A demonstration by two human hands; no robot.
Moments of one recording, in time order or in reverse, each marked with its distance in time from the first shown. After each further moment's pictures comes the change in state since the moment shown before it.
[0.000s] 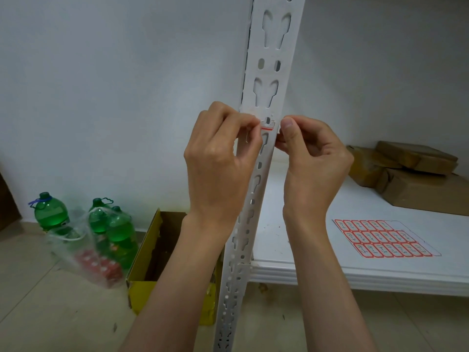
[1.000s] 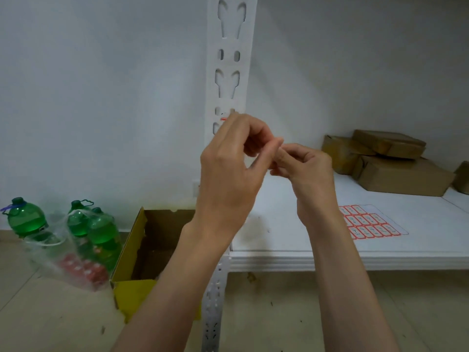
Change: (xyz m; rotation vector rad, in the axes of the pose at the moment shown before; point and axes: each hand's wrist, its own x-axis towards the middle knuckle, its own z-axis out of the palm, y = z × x) left_hand -0.018 0.040 0.015 -0.271 -0.229 -0.097; right_hand 0.030 0.031 -0.062 -0.127 -0.273 0.343
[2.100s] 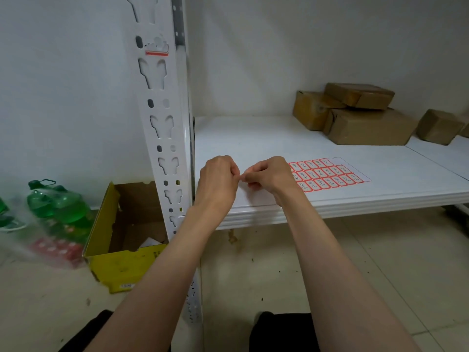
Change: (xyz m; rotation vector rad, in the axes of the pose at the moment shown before) left_hand -0.088 -0.048 0.086 0.325 -0.664 -0.640; right_hand 0.002 0.105 -0.061 -0.464 -0.142 0.459
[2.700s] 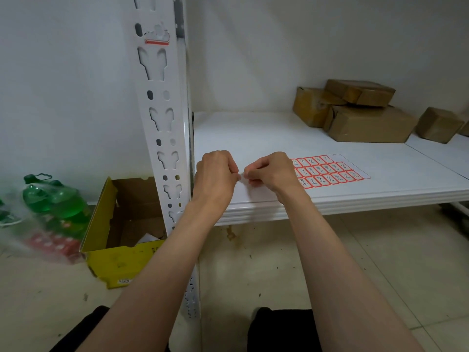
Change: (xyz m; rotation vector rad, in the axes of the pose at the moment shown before) left_hand 0.001 -0.006 0.001 -0.024 0.030 -0.019; right_hand -0.002 0.001 -0.001 -0.058 0.040 -0.026
